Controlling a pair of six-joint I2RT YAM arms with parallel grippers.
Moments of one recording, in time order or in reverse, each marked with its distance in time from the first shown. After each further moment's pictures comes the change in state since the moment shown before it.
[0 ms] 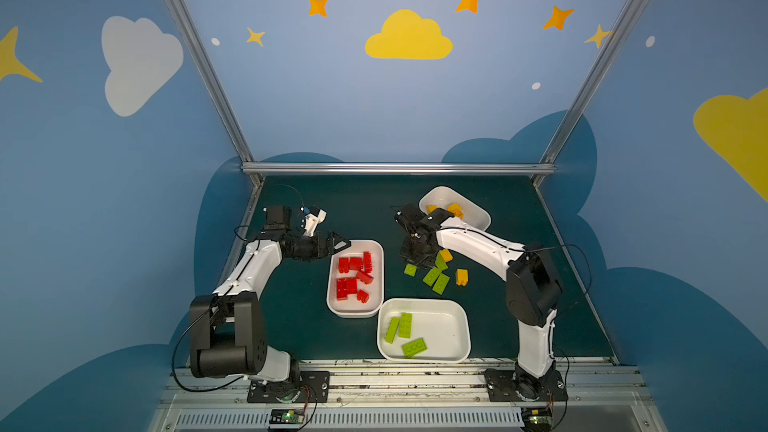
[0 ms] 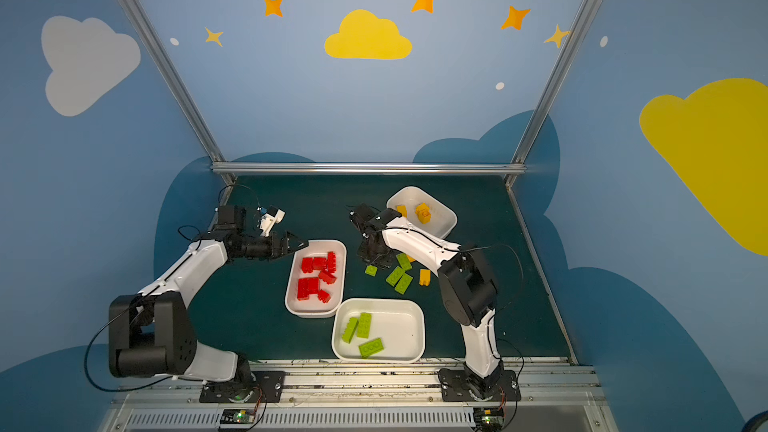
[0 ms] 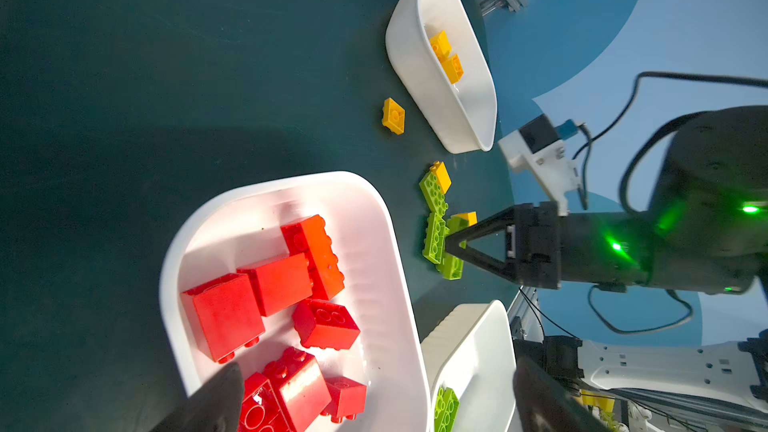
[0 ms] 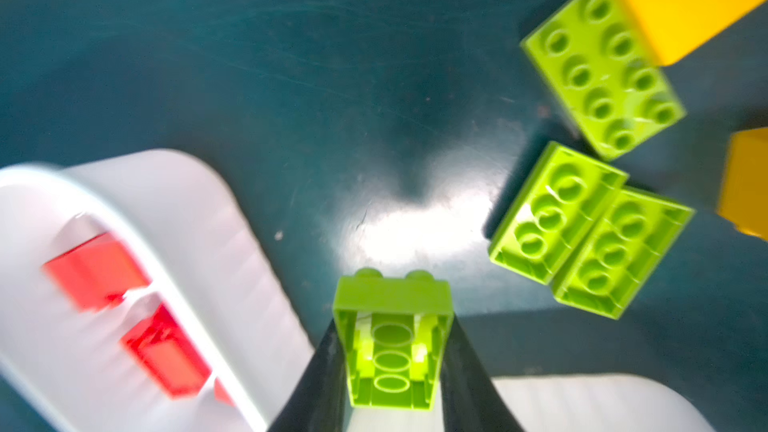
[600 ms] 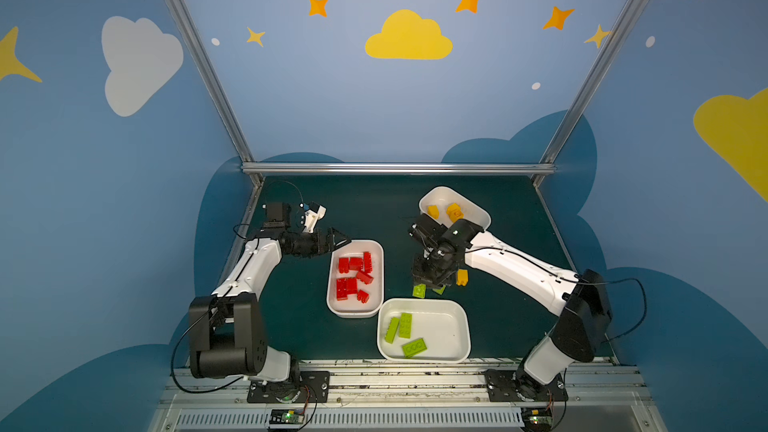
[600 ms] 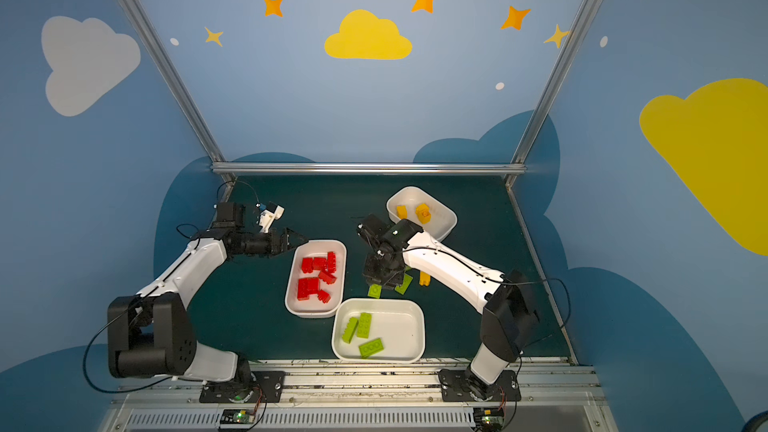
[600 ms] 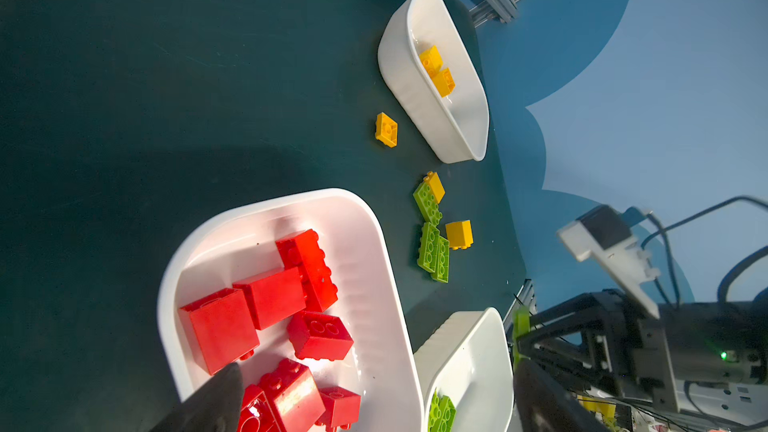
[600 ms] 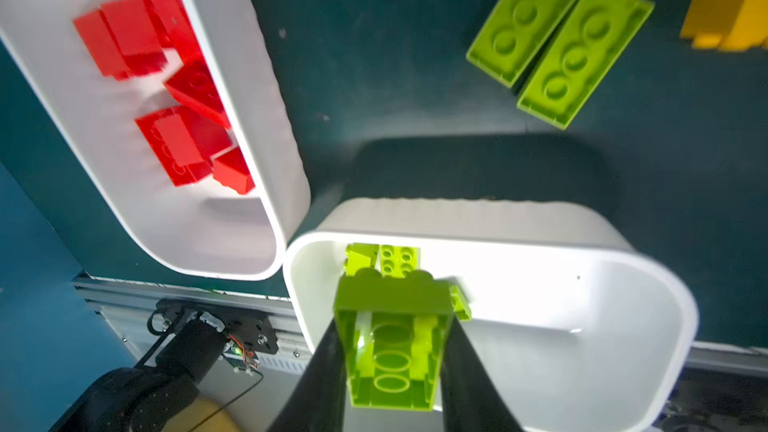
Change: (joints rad) left arm -0.009 -0.003 0.029 0.008 0.002 -0.020; right arm 0.121 -0.285 -0.234 -0.101 -0.190 0.026
